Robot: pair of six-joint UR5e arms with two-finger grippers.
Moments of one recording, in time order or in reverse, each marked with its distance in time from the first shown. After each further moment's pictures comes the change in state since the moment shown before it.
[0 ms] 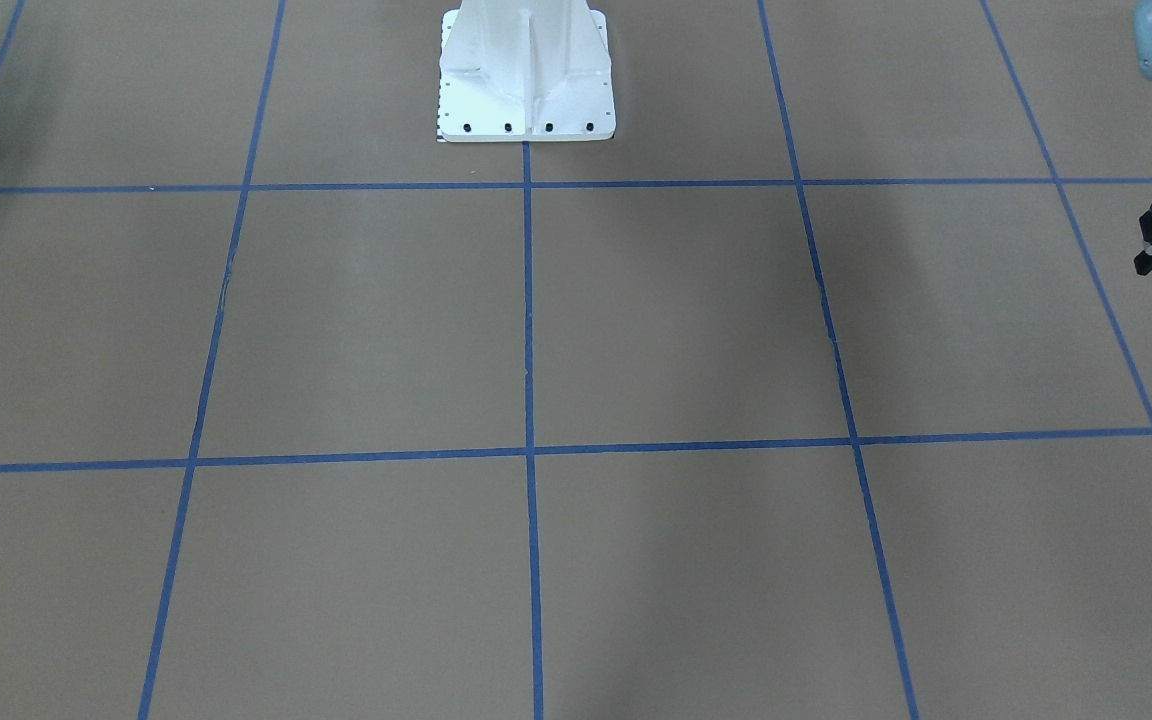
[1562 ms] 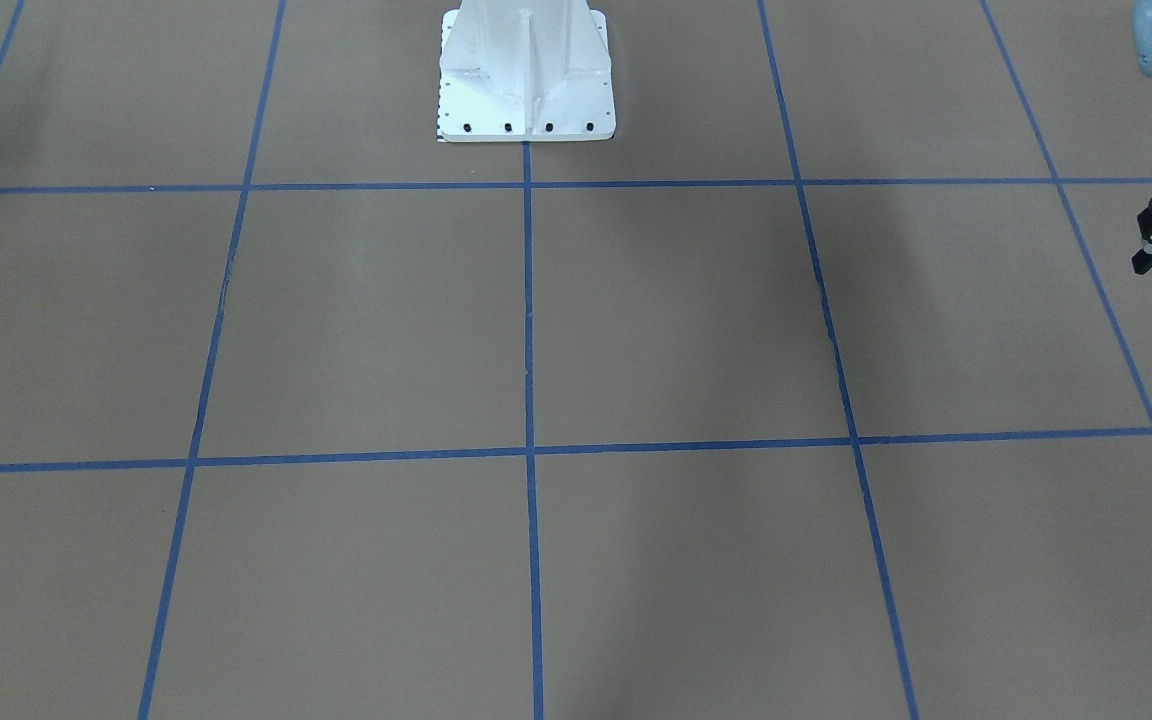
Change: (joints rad) left arm 0.000 -0.010 -0.010 0.000 -0.005 -0.002; right arm 0.038 0.110 -0.374 0.533 -0.006 0.827
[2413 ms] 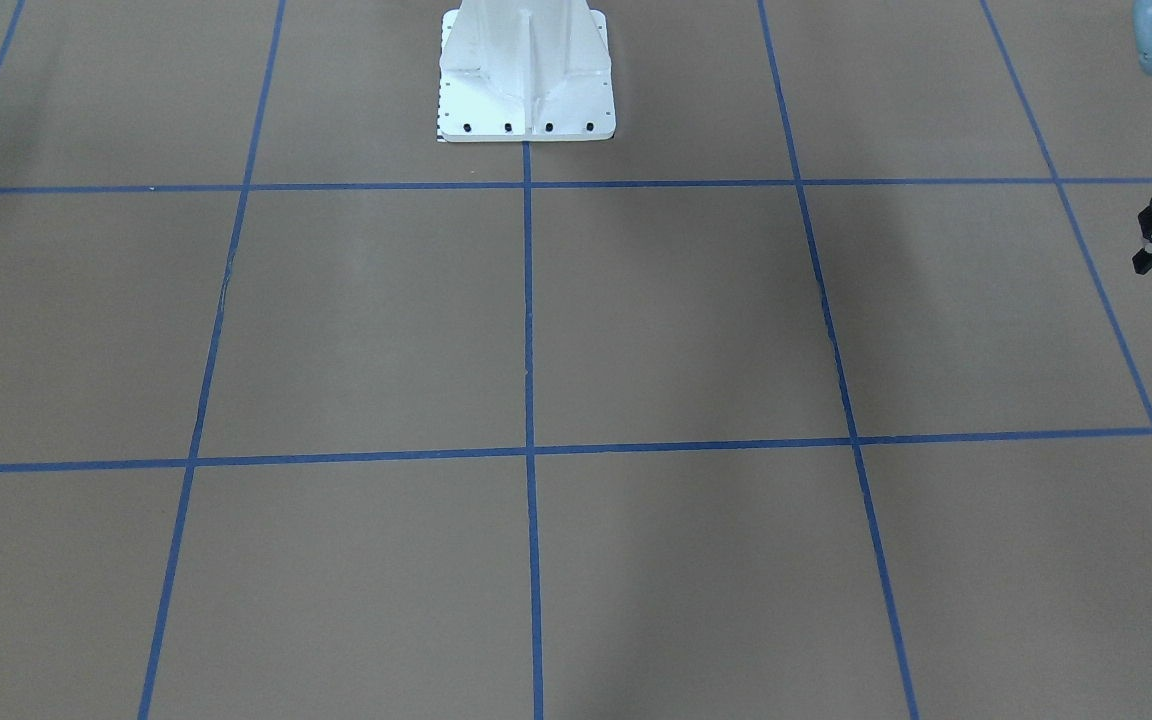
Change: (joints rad) left arm -0.003 -0.008 -0.004 0.000 -0.001 -0.001; right arm 0.057 0.087 -0.203 0.208 -0.036 0.309
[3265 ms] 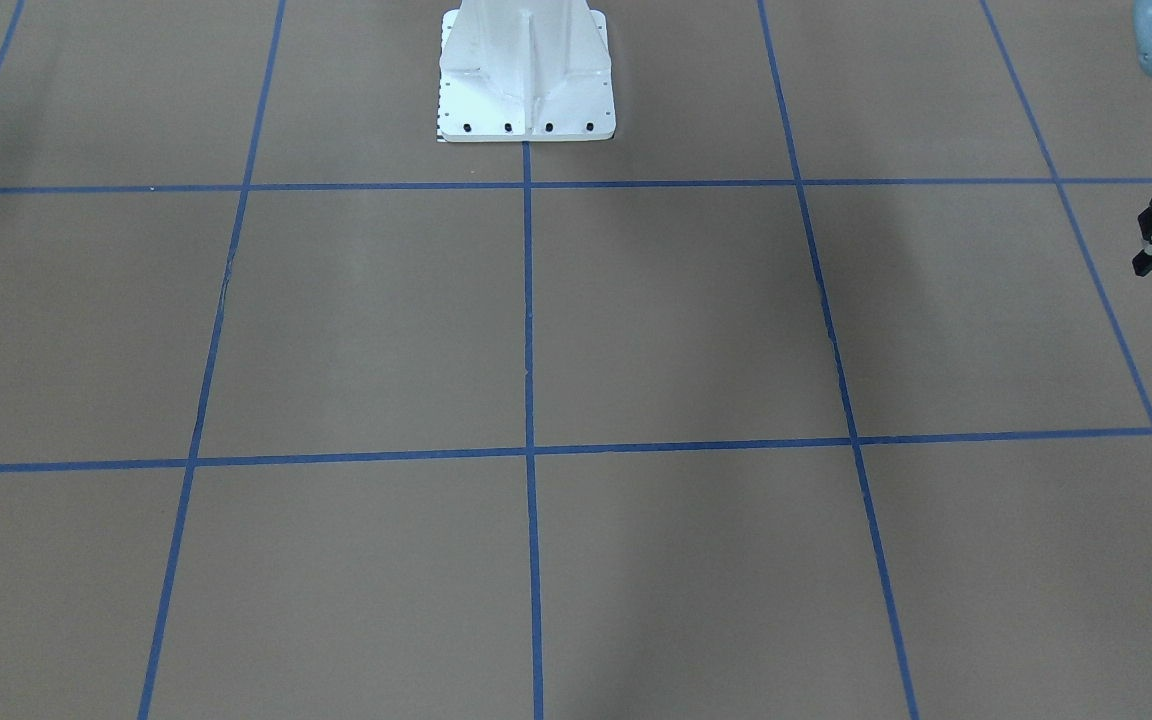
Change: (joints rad) left arm 0.000 -0.009 0.001 0.000 0.000 -0.001; right arm 0.004 0.016 -0.049 0.125 -0.168 0.298
